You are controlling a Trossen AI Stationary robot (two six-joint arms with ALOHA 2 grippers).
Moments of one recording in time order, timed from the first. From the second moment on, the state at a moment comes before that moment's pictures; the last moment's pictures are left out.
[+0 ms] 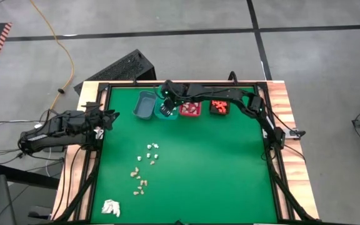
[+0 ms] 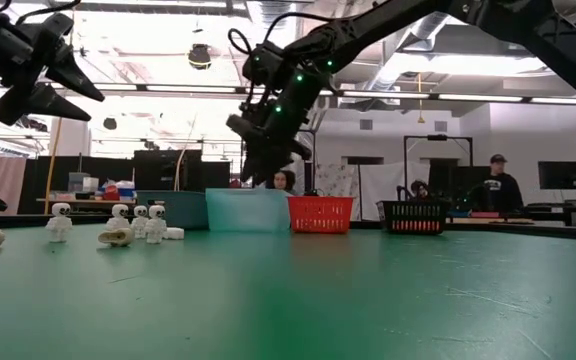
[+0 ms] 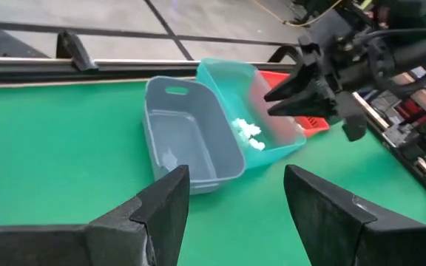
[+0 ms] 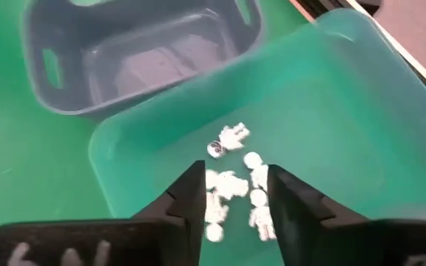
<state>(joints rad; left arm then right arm) 0.15 0.06 0.45 -0.75 -0.52 -0.73 -0.32 2.17 1.89 -0.56 0.08 0.25</state>
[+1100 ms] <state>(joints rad) 0.15 0.06 0.45 -0.76 -0.50 -0.74 0.02 2.37 1.88 -0.19 -0.02 0.12</state>
